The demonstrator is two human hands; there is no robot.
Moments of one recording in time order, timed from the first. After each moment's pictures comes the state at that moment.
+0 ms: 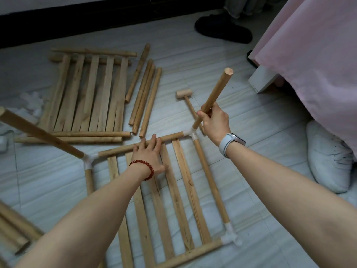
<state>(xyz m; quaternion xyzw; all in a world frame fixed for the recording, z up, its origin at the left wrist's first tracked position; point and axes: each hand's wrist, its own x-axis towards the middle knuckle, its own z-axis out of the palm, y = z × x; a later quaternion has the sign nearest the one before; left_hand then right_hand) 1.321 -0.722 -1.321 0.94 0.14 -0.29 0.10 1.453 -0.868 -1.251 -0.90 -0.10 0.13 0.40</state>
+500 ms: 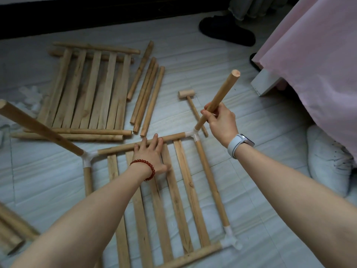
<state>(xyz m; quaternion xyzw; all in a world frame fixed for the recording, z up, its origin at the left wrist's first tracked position) 1.322 -0.718 -1.322 0.94 0.14 -0.29 0.12 1.459 -0.871 -1.246 -0.89 -0.12 0.13 0.43</state>
